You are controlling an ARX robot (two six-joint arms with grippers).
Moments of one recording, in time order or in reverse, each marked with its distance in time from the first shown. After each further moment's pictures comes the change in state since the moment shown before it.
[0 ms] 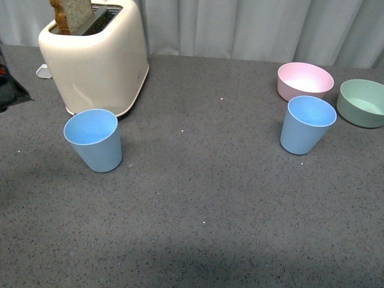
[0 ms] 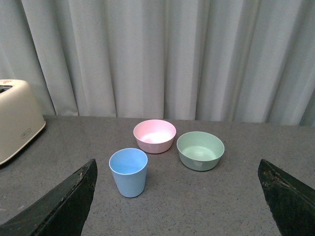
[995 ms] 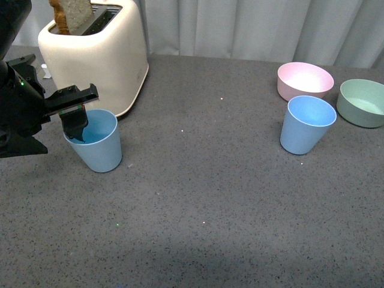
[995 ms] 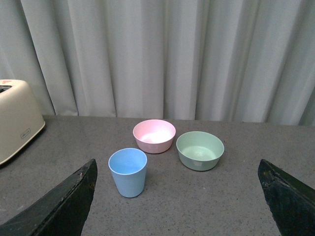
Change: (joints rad) left arm -0.074 0.511 0.460 -0.360 -0.011 -0.112; right arm 0.000 0.000 0.000 0.000 0.000 0.000
